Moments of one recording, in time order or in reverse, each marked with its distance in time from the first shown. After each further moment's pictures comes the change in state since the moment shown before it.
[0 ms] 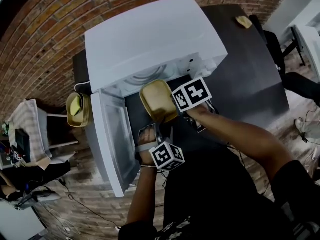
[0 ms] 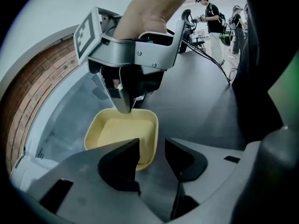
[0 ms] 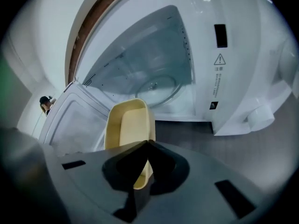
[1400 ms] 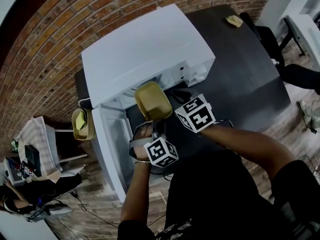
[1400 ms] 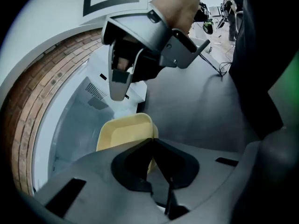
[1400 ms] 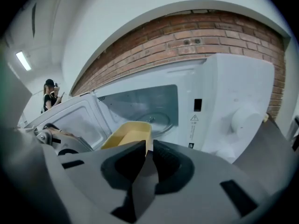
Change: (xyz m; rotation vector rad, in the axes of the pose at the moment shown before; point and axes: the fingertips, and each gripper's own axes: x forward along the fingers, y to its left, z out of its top) left arm 0.007 0.037 0.009 0.200 0.022 -0.020; right arm -0.053 -0.002 0.034 -0.257 -0.426 -0.124
